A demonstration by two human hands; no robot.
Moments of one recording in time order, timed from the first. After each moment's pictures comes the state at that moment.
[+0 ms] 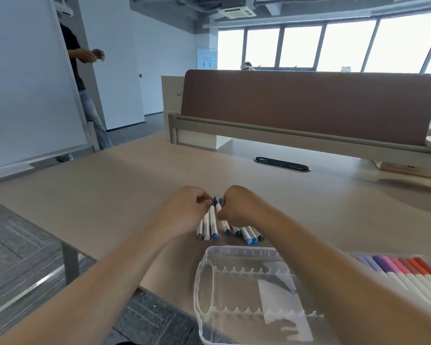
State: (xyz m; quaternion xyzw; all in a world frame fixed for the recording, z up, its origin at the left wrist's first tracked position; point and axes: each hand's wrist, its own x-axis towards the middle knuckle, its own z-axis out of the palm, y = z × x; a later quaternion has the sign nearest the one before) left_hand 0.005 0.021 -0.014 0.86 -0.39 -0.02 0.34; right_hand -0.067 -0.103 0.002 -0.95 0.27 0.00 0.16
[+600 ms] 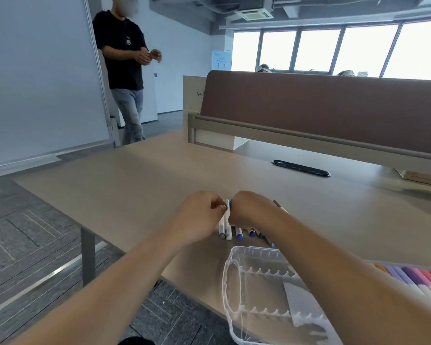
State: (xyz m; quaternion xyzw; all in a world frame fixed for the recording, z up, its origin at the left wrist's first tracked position) left_hand 0.010 0.050 -0.023 0.85 -0.40 -0.01 0.34; right_hand -0.043 -0.072 0.002 -0.96 0.28 0.06 0.06
